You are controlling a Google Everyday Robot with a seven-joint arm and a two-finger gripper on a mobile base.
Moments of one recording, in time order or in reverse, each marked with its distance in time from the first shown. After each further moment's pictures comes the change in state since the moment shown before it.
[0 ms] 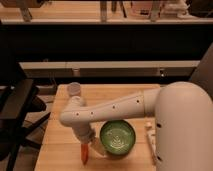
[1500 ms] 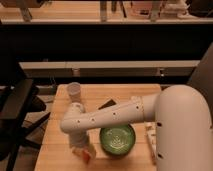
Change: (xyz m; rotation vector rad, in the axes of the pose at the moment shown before) arm -0.029 -0.047 0.047 0.208 -0.075 -0.228
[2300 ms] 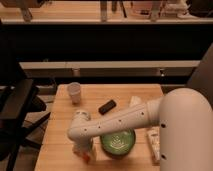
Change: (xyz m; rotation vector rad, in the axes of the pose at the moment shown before) arm 0.004 0.014 0.019 0.030 0.023 -0.009
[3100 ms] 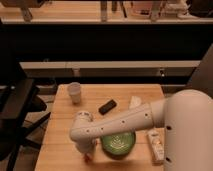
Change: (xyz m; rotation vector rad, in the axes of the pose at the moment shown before) arm -0.003 0.010 -0.001 0.008 0.004 0.014
